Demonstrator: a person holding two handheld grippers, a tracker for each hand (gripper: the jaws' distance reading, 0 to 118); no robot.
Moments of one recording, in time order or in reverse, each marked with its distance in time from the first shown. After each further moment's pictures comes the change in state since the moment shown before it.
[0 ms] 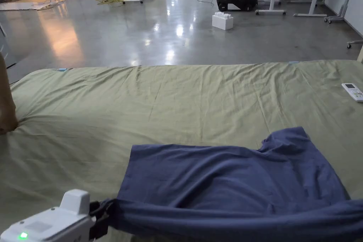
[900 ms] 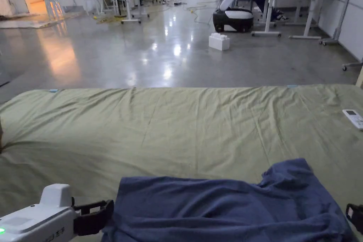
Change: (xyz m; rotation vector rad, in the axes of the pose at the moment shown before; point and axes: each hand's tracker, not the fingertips) left arm -0.015 0.072 -0.004 0.158 0.047 0.086; right arm 0.009 0.049 -0.056 0.086 -0.026 -0.055
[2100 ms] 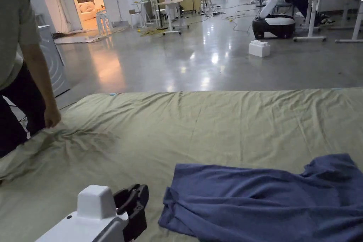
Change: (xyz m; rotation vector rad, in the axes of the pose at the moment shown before) left arm 0.058 -0.027 0.173 0.188 0.037 0.077; right arm -0.107 -0.050 0.226 0.321 0.146 0.203
